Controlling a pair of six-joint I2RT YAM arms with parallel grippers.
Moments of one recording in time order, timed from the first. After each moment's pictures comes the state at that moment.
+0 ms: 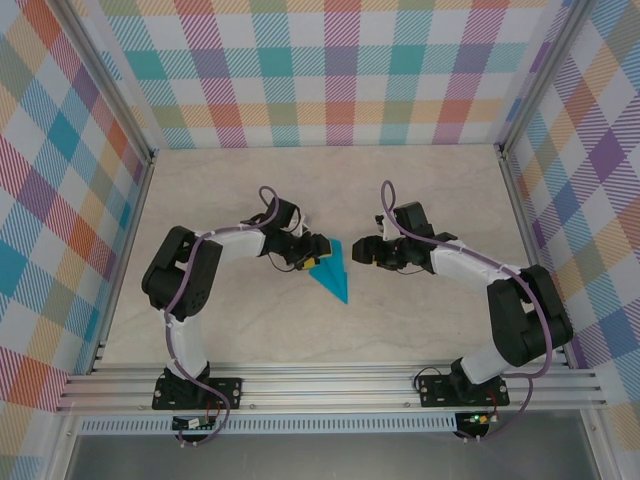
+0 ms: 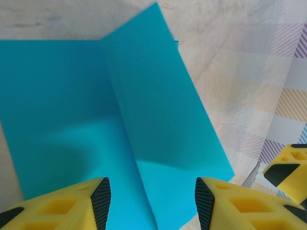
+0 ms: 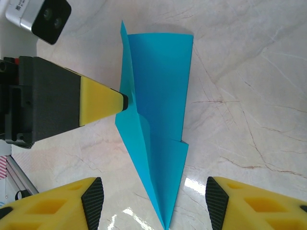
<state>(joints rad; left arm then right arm) -0.48 1.92 1.12 -0.18 0.65 -0.79 0.41 1.52 0.85 -0.24 -0.54 0.53</state>
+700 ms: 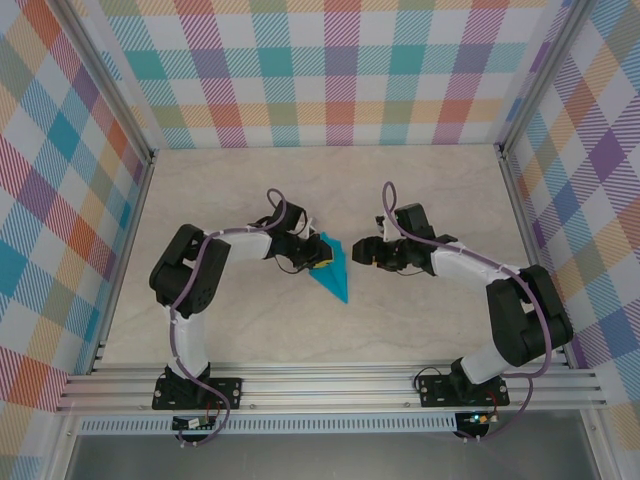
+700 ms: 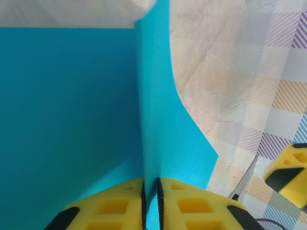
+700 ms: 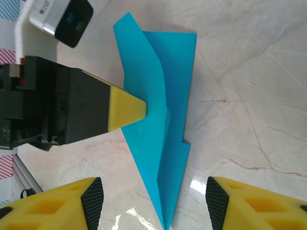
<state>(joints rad) -0.51 1.96 1.13 -0.13 0.67 -0.80 0.40 1.52 0.82 -0.19 -0.56 0.54</state>
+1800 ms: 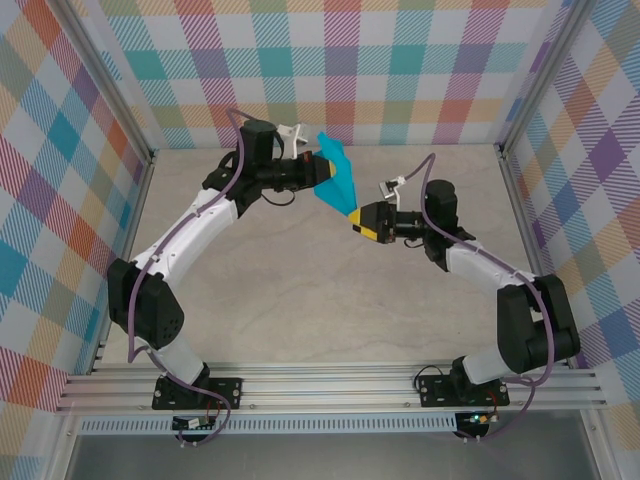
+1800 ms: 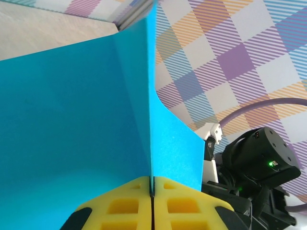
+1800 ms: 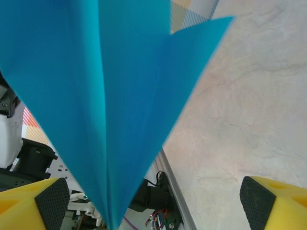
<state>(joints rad) -0.45 1.68 1.60 -0.33 0.66 -0.64 0.29 1.47 0.84 0.39 -1.15 0.93</state>
